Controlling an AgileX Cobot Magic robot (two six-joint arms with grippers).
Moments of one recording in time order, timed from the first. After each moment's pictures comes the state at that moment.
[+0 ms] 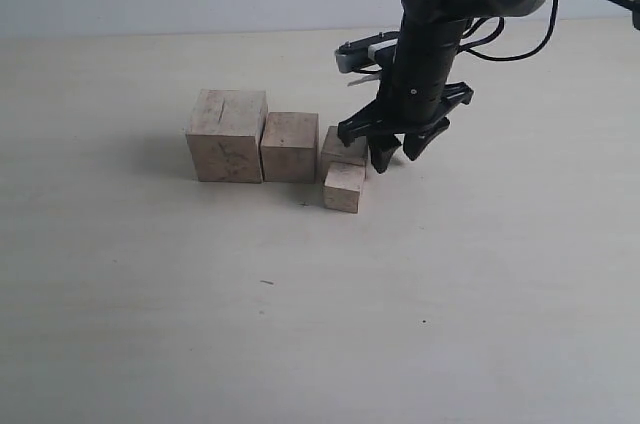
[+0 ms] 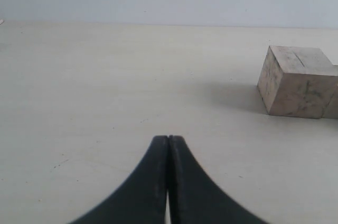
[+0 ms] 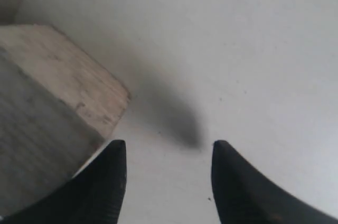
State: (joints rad) left arm -0.04 0.01 0.00 -0.08 0.37 0.05; right arm 0.55 2.28 -1.69 0.08 1.00 -0.09
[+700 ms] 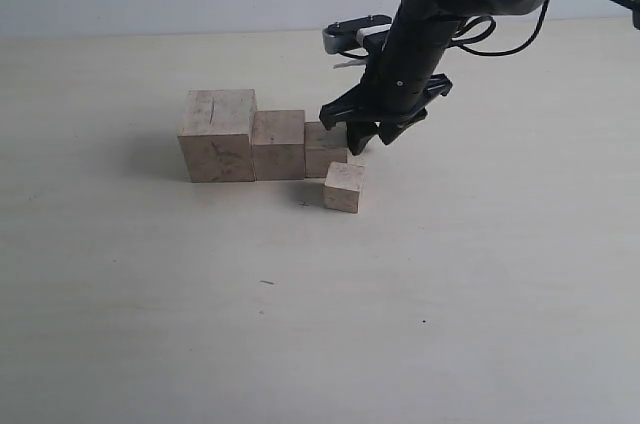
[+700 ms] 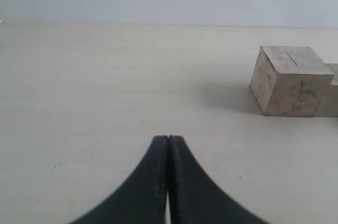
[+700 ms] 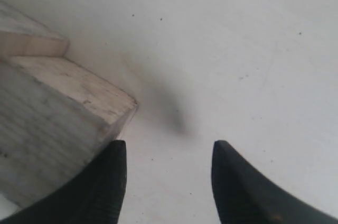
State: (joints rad) left arm -0.04 0.01 0.00 -0.08 0.37 0.05; right arm 0.55 2.28 -1.70 0.19 0.87 -0.17
